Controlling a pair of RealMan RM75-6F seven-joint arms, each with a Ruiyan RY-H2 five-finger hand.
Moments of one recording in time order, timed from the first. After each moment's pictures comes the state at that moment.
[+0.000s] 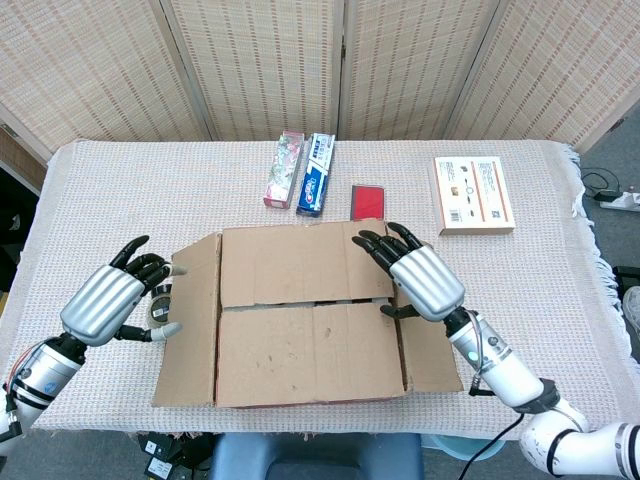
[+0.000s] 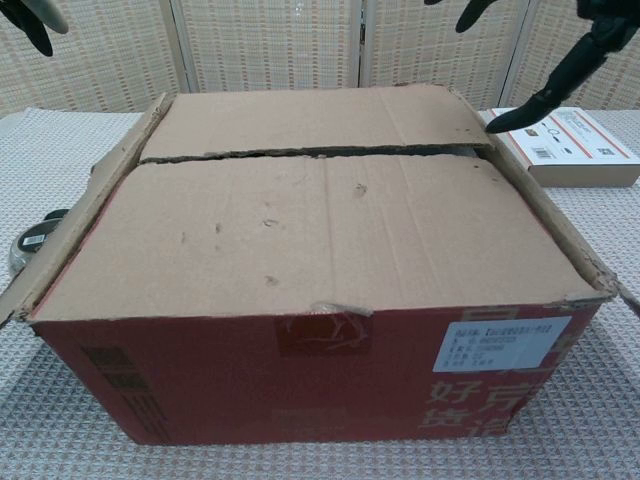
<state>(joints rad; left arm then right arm) -0.55 -0.77 -0.10 -1.99 1.55 1.12 0.00 0.64 -1.14 0.24 -1.92 -1.38 1.02 -0.21</state>
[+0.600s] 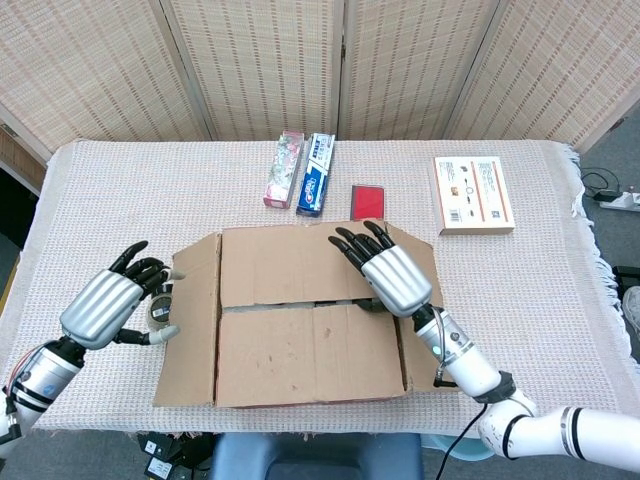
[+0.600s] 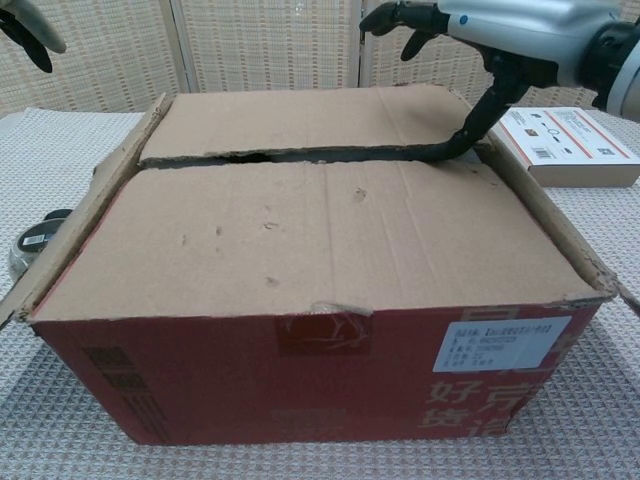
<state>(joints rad) -0.53 -0.78 -0.09 -1.96 1.58 1.12 -0.03 0.71 -1.34 0.24 -1.79 -1.33 1.06 -0.35</state>
